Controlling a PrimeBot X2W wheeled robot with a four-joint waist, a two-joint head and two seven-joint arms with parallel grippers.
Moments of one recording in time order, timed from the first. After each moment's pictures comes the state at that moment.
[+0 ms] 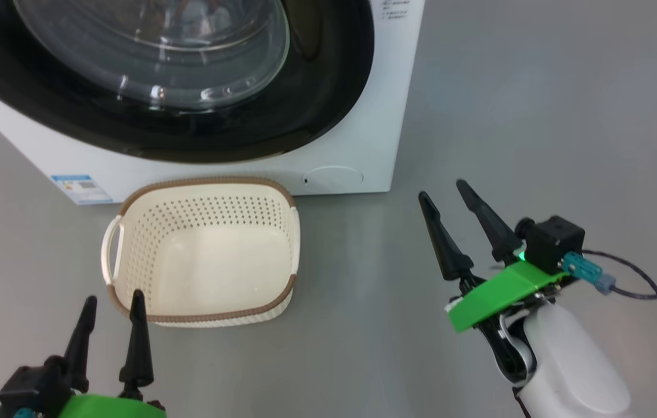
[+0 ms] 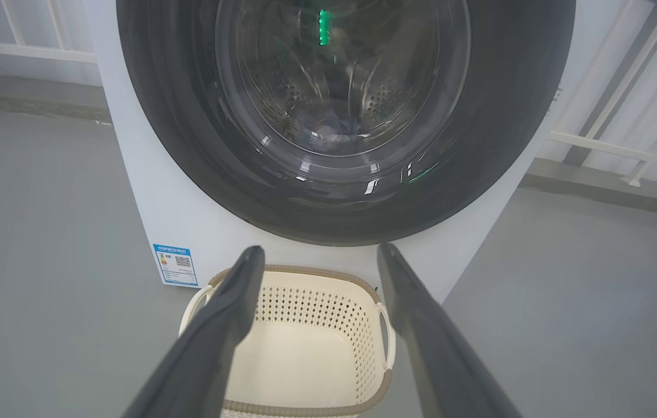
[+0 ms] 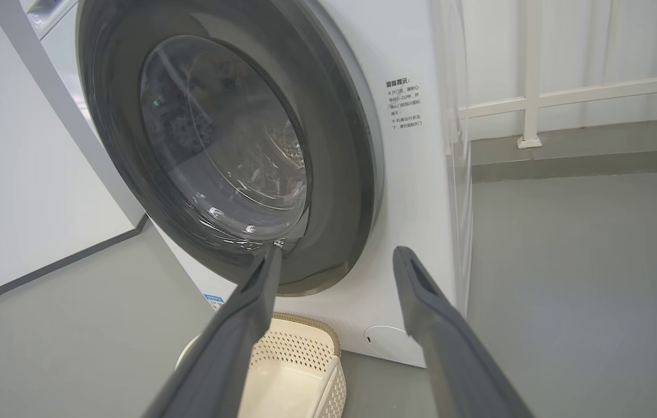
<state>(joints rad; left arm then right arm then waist) -0.02 0.04 0.02 0.07 -0.29 -0.13 -0.26 -0.45 -0.07 0.23 0.40 0.37 0.14 -0.26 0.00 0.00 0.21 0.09</state>
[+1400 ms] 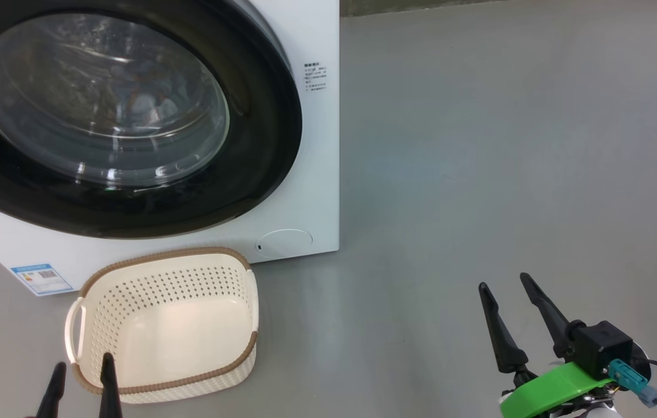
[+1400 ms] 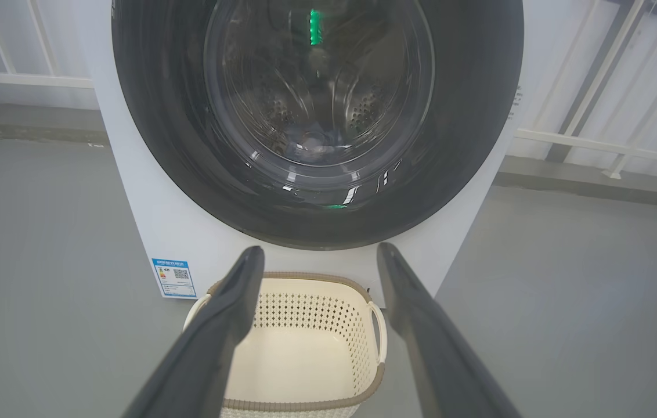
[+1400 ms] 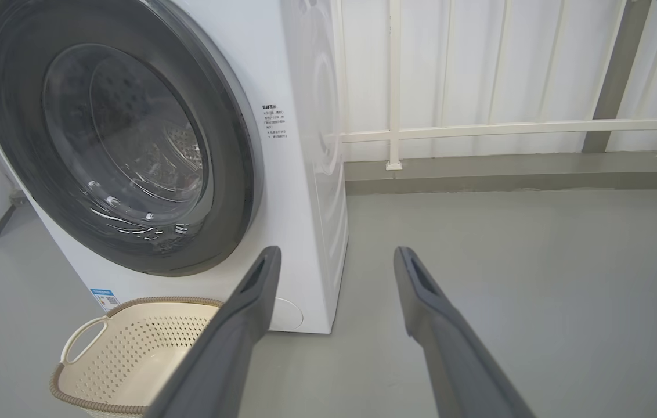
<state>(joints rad) 0.13 0.05 0.12 0.07 -0.26 -0.13 -0.26 -0.08 -0.05 0.04 0.19 0.16 0.14 -0.26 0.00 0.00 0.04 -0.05</state>
